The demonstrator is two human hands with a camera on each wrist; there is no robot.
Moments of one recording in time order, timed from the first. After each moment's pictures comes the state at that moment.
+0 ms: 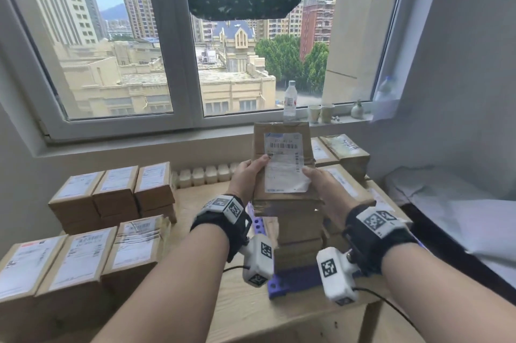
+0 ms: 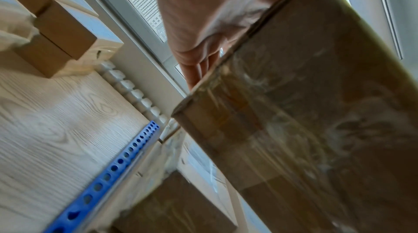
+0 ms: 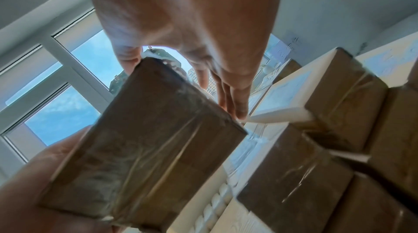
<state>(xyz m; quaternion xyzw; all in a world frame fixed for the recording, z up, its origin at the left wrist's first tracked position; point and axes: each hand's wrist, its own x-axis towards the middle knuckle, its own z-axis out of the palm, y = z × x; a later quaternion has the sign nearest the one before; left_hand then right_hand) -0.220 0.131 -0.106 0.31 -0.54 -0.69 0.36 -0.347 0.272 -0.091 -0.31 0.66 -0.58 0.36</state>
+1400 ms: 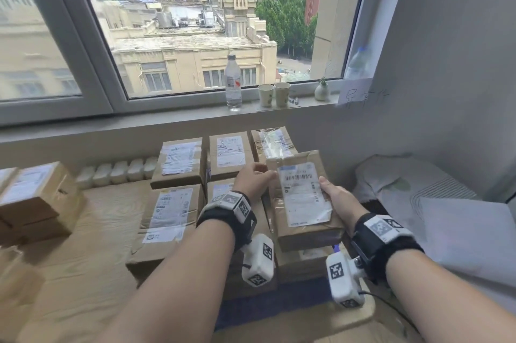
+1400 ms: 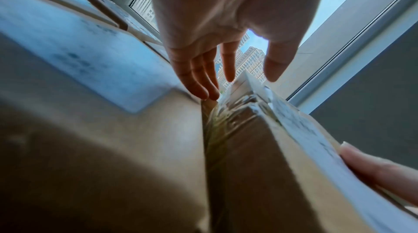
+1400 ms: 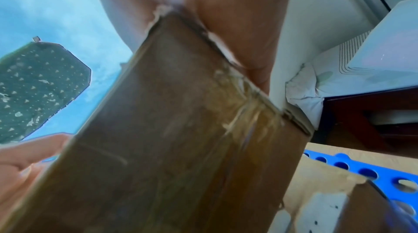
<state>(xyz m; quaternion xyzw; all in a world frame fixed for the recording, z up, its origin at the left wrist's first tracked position) -0.533 0.168 -0.135 0.46 -0.69 -0.51 0.22 -0.706 0.282 -0.187 -0.22 0.69 -0.54 0.42</state>
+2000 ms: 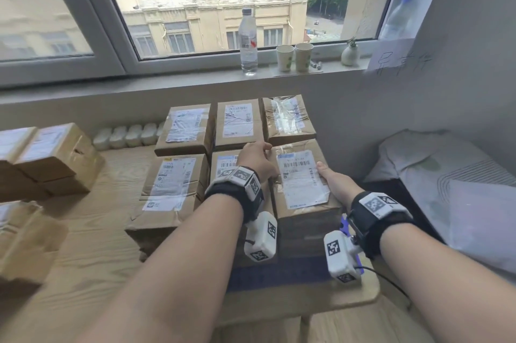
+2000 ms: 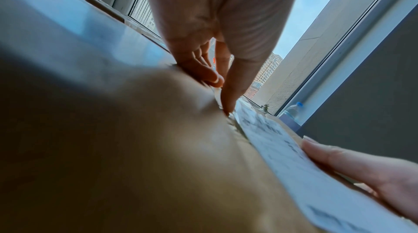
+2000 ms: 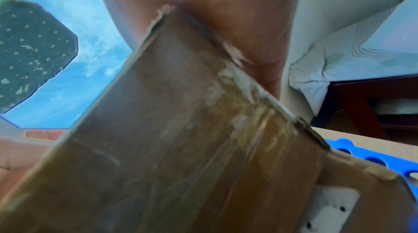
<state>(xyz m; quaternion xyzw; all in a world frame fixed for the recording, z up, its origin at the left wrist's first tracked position) -0.545 0.154 -0.162 0.54 -0.75 -0.36 0.13 -0.727 0.247 -0.236 -0.21 0.75 -0.41 0.47</state>
